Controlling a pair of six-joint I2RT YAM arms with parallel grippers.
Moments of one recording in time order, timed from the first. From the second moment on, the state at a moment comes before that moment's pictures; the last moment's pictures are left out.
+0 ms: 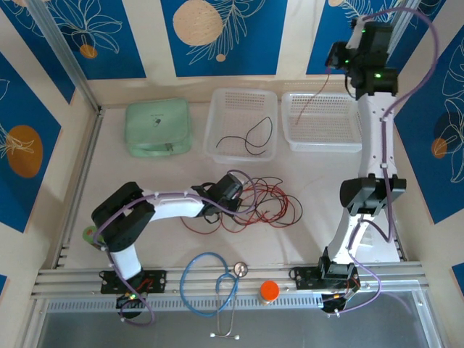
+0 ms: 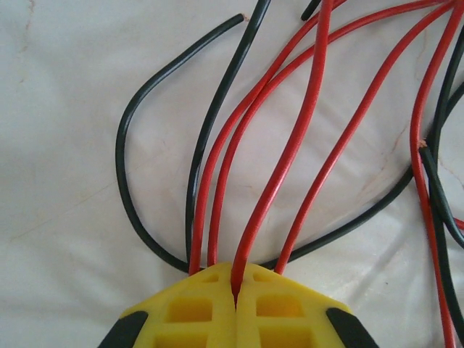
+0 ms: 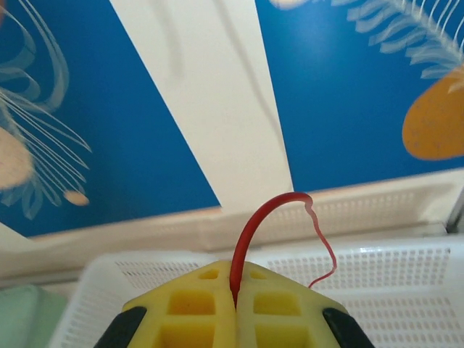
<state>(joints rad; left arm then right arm) -0.92 1.75 0.96 -0.19 -0.13 -0.37 -0.05 1.93 2.35 -0.80 -0.13 0.22</state>
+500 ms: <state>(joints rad) -0.92 1.60 0.95 -0.23 -0.12 -0.37 -0.06 1.96 1.80 -0.65 0.05 0.27</state>
